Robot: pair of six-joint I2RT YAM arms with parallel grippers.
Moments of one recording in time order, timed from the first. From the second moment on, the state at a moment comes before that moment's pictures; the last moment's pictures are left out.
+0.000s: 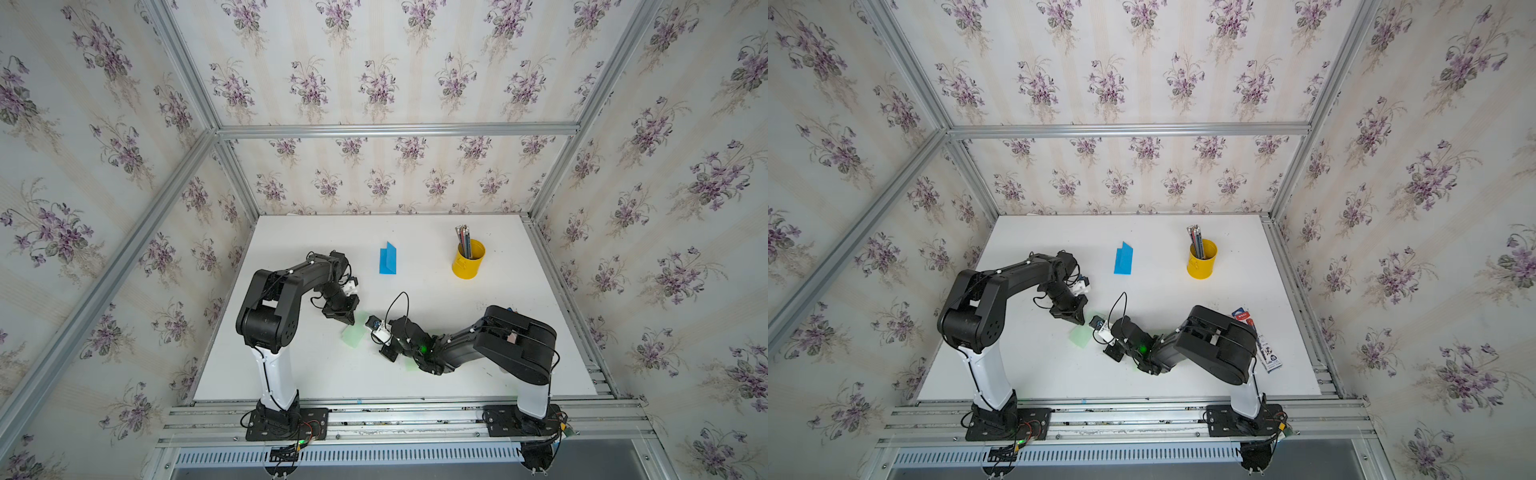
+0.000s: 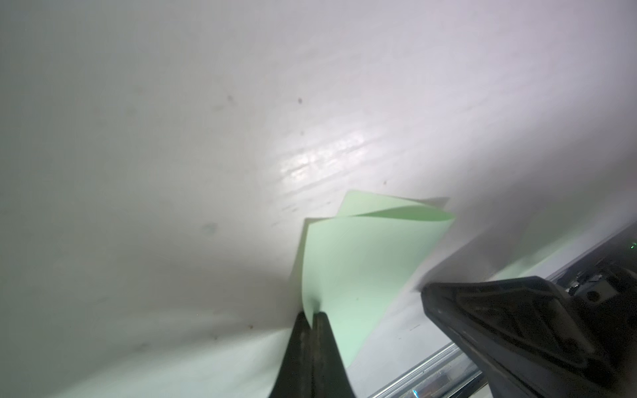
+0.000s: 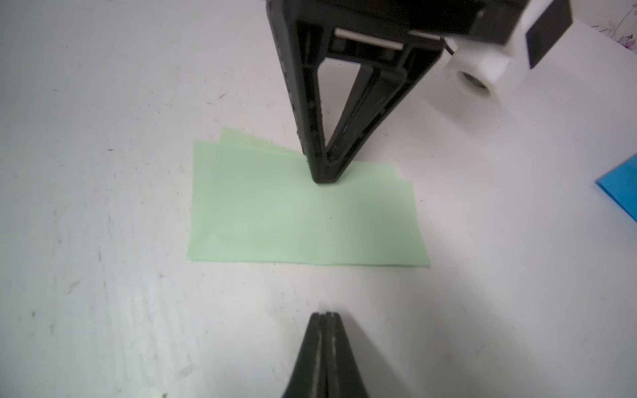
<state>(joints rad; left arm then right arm) -0.26 1.94 1.22 -0.99 0.39 -0.02 1.10 1.91 0.70 0.63 0.07 -0.11</state>
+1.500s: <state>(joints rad) -0.23 1.93 1.22 -0.96 0.37 -0.04 1.11 1.89 0.80 0.60 0.07 -0.12</state>
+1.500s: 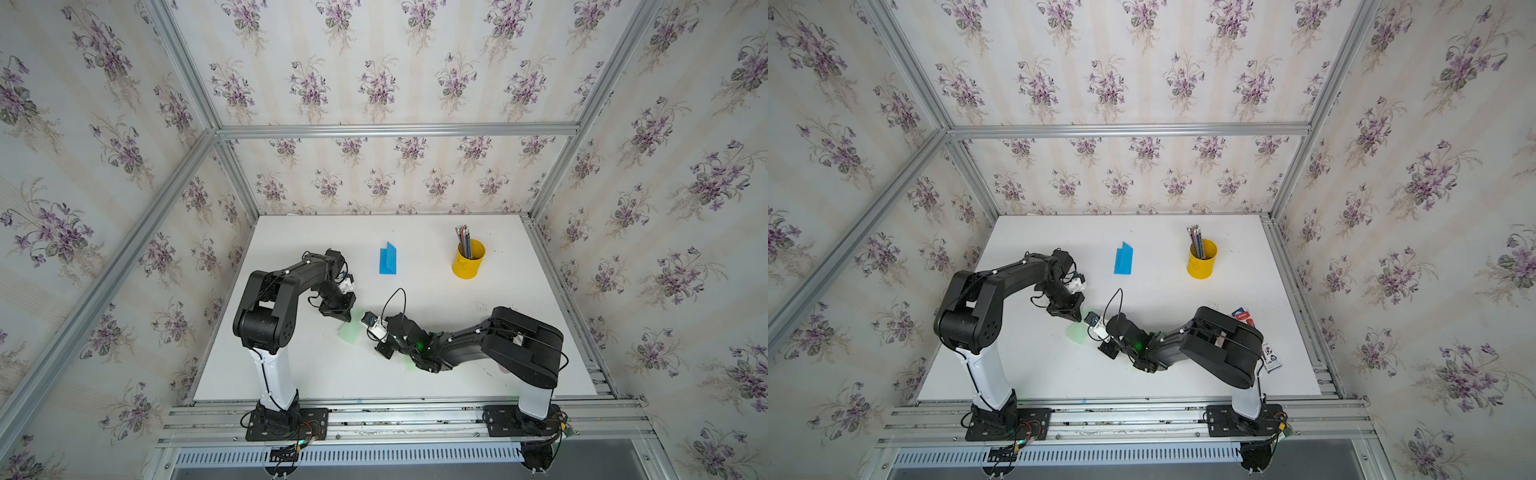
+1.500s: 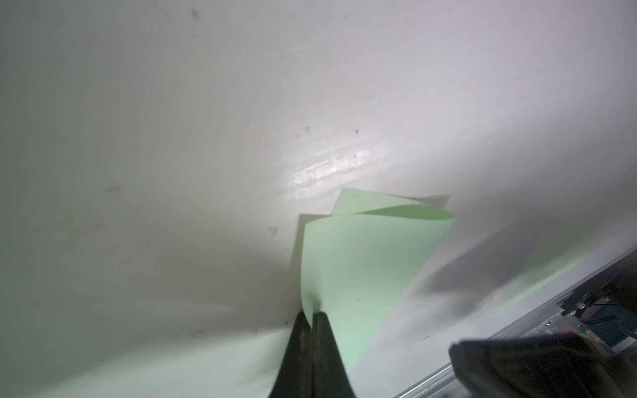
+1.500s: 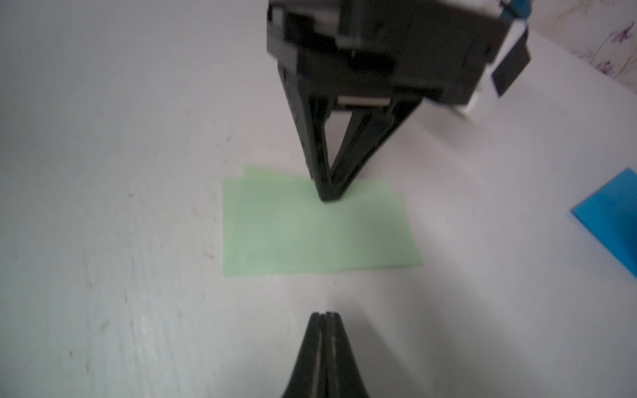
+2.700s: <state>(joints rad) -0.21 1.93 1.22 -0.99 0.38 -0.04 1.16 2.11 0.91 0.69 -0.04 -0.15</state>
